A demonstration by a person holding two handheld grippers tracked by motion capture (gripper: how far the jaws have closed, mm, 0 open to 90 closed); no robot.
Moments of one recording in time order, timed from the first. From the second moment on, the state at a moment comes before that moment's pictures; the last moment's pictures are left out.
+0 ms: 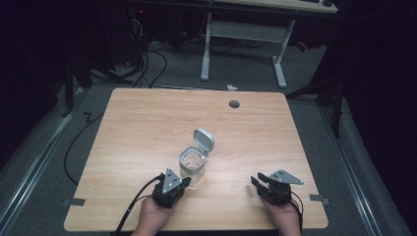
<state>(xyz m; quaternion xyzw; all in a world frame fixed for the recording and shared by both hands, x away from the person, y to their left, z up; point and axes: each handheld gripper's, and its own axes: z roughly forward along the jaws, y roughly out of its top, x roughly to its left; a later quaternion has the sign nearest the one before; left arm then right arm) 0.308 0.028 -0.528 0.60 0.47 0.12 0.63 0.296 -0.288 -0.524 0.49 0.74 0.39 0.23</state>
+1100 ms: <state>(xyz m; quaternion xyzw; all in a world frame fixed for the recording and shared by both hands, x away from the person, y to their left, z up) 0.370 0.053 -0.527 0.55 0.53 0.18 0.62 0.296 -0.281 -0.525 0.48 0.75 0.39 0.22</state>
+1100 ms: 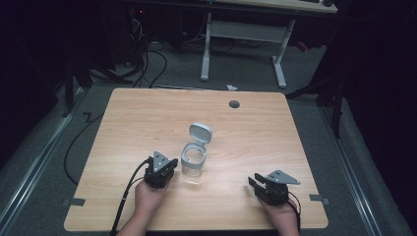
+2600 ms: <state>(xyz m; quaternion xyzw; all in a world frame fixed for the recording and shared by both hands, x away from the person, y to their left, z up) 0.317 0.031 -0.534 0.58 0.47 0.13 0.65 0.316 -0.232 -0.516 0.46 0.75 0.42 0.22</state>
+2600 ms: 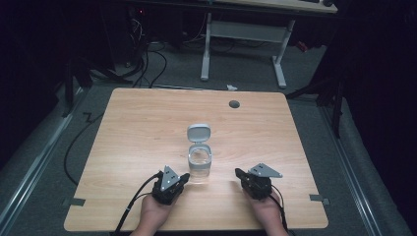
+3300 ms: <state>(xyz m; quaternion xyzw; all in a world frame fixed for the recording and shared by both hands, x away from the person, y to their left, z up) 0.331 0.021 -0.532 0.58 0.49 0.11 0.64 0.373 -0.189 -0.486 0.44 0.75 0.43 0.24</state>
